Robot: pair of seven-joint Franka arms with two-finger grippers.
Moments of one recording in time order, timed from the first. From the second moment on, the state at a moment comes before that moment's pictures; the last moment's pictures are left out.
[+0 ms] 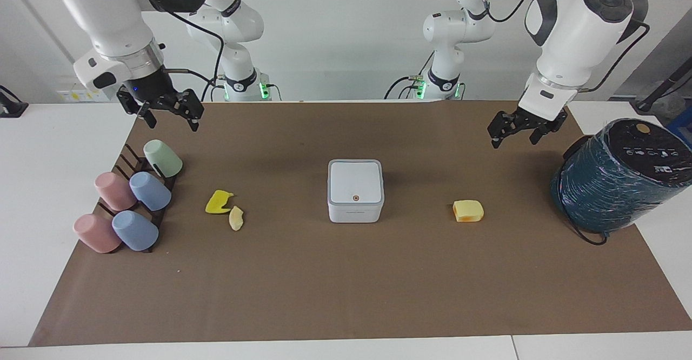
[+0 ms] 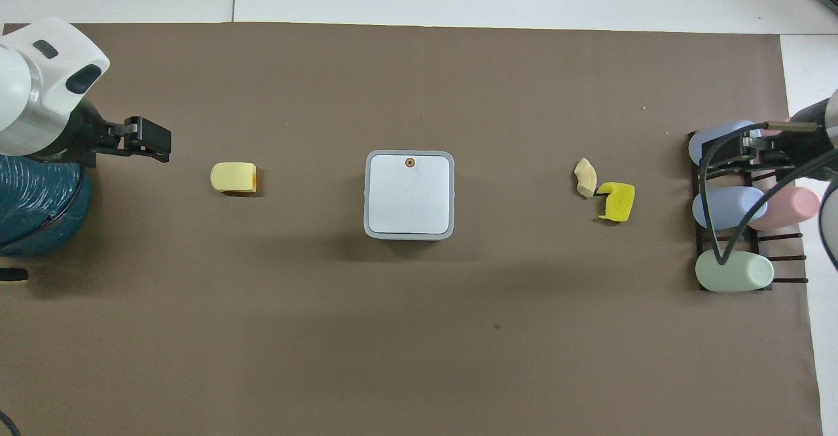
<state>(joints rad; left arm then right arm) 0.00 0.09 -0.16 -1.57 0.03 1.66 -0.16 0.05 0.03 -0.02 -1.56 -0.04 1.57 0.12</state>
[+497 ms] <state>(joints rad) 0.00 0.09 -0.16 -1.58 0.03 1.66 -0.13 0.05 0.02 -0.02 -1.54 -0.06 1.53 0.09</state>
